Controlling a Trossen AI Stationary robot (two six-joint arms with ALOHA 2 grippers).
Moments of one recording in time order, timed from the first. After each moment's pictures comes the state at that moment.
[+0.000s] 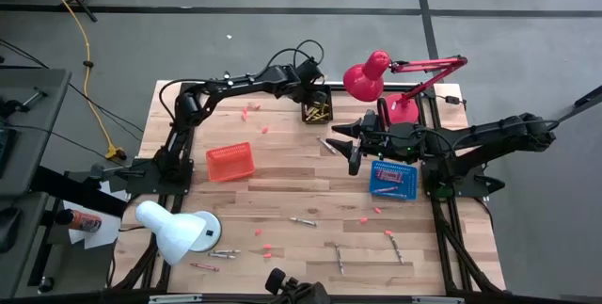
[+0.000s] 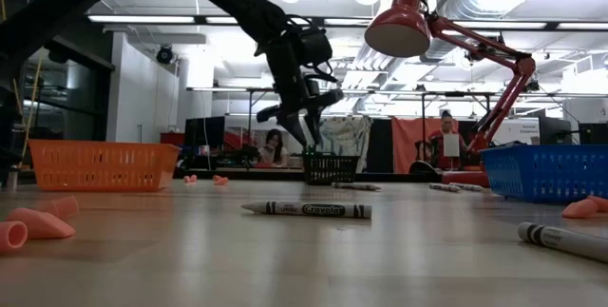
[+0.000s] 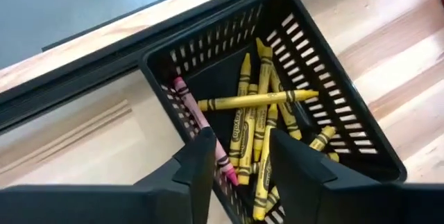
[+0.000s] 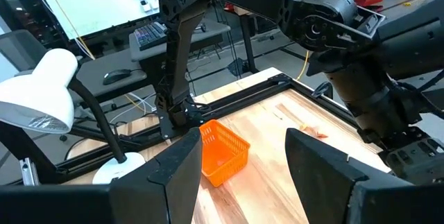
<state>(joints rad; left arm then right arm) 0.51 2.17 1.80 -0.67 -0.16 -0.55 0.12 1.14 0.89 0.09 0.42 0.31</state>
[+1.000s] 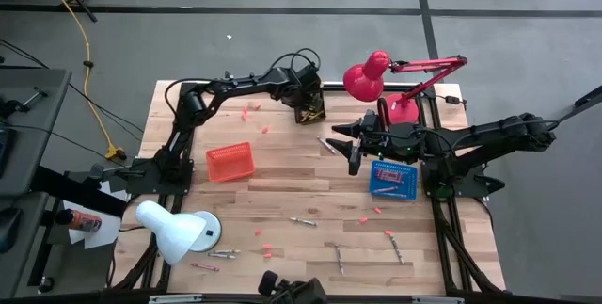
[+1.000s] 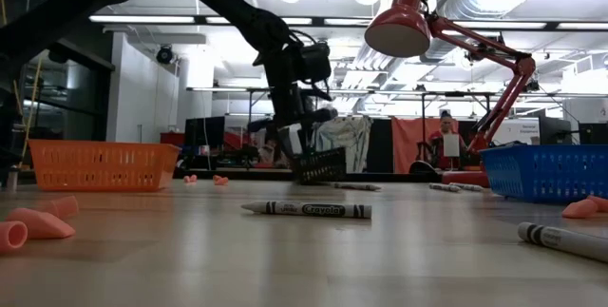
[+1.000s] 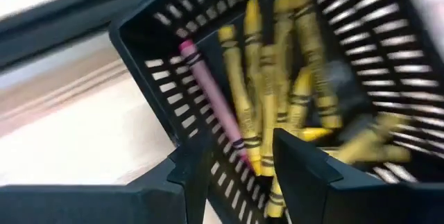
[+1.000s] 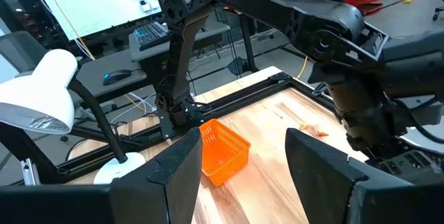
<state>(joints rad) 0.52 2.22 1.80 -0.78 -0.14 -0.62 0.12 1.14 0.89 0.09 0.42 0.32</state>
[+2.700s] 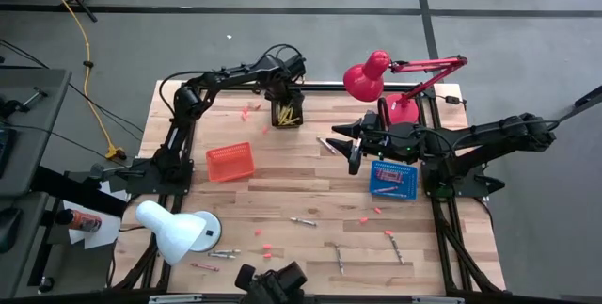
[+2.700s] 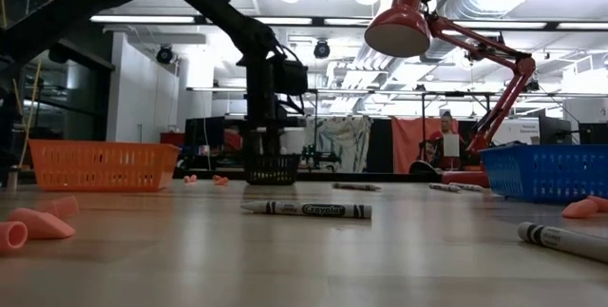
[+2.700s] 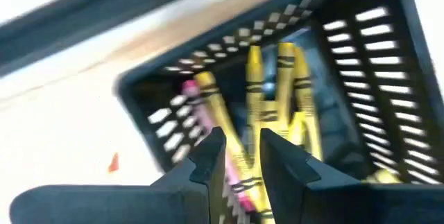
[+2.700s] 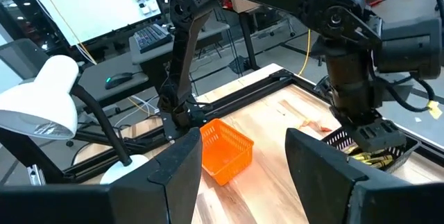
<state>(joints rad) 0.63 2.21 1.80 -1.02 -0.11 -0.55 0.12 1.14 0.89 0.09 0.42 0.36</state>
